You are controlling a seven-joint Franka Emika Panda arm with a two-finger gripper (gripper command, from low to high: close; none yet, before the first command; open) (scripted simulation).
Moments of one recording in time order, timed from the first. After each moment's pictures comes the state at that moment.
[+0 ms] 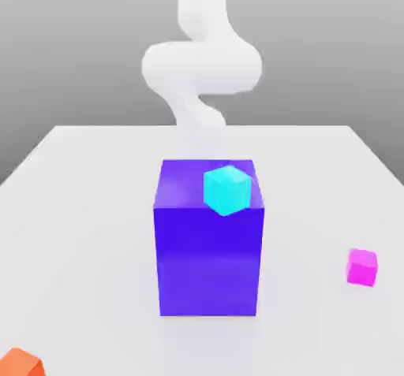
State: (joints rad) arm 0.06 -0.71 0.02 -2.34 0.01 2.35 0.74
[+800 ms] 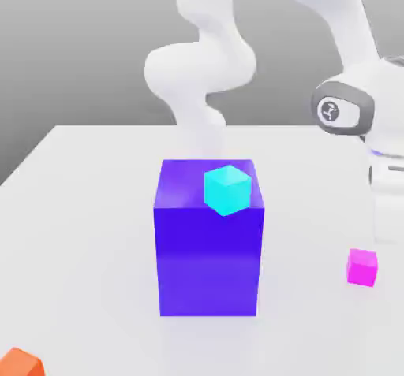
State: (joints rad) arm 0.57 0.17 0.23 -2.67 -0.13 2.84 0.41
